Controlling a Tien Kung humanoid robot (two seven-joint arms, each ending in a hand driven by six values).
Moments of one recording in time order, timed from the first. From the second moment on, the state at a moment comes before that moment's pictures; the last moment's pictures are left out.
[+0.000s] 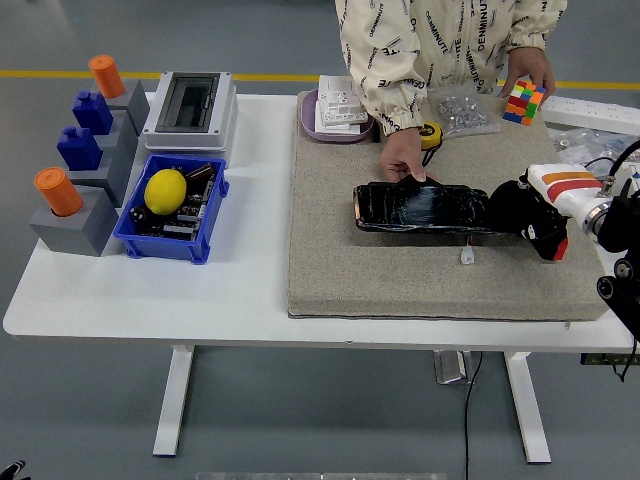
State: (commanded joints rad) left arm -0.07 0.20 -1.77 -0.18 1.22 -0.10 0.11; right arm 0.58 -0.40 0.95 1.00 -2.15 0.02 -0.08
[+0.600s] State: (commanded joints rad) left arm -0.07 0.20 -1.77 -0.18 1.22 -0.10 0.11; right arm 0.58 -0.40 0.98 1.00 -2.16 0.01 -0.08
